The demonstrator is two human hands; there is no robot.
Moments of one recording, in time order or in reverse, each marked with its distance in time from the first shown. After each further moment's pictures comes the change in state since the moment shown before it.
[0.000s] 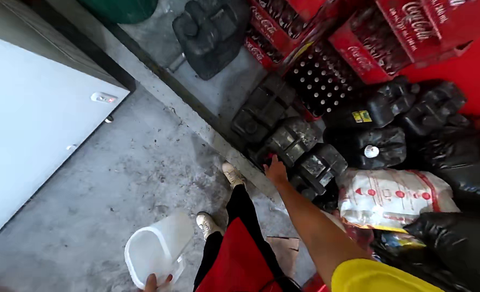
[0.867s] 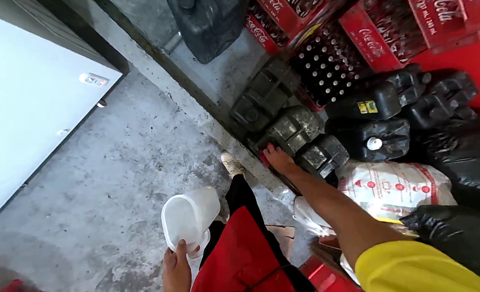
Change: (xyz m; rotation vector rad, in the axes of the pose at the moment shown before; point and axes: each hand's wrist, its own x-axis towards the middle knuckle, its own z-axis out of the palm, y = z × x) left_hand -0.033 0.024 0.063 -0.003 -0.128 0.111; right_hand 0.017 0.018 -0.020 -0.580 -0.146 -0.667
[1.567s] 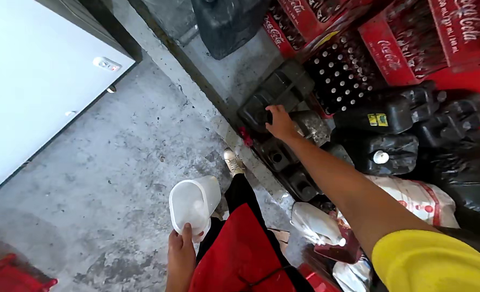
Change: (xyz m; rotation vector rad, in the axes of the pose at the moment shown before) left_hand 0.012 0.013 0.024 -0.050 0.027 0.018; right_hand 0.078 0.001 -0.125 0.391 0.407 0.156
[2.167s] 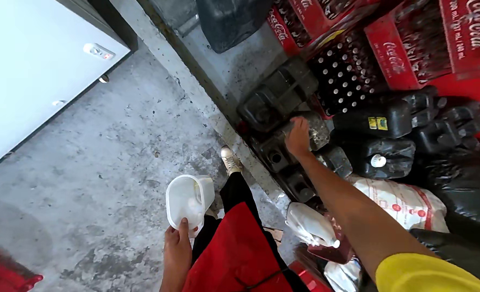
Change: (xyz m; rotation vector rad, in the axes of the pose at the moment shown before) left_hand 0.019 -0.007 0.010 0.024 0.006 -0.026; right_hand -0.045 0.063 0.018 -0.071 0.220 0.113
